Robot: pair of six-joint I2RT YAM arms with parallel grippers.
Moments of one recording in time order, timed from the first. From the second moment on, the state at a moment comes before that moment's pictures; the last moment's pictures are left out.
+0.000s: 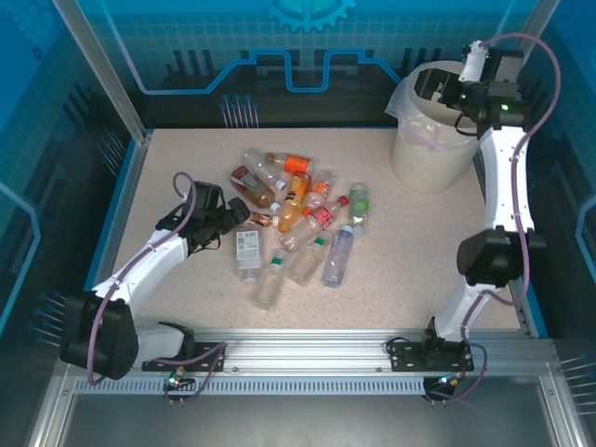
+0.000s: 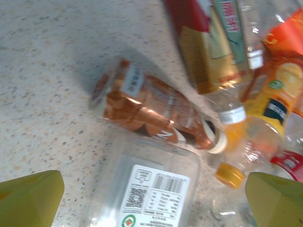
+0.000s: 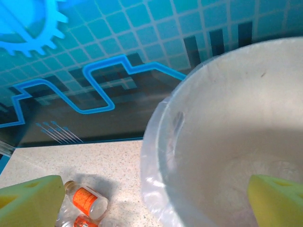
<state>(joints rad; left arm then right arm) -0.23 1.27 0.84 -0.49 -0.04 -0.86 -0.14 1.80 2.12 -0.75 -0.36 0.20</state>
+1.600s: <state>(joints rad) -0.48 1.45 0.82 -0.66 -0.12 -0.62 0.05 1.06 1.20 -0.60 -0.28 0.11</state>
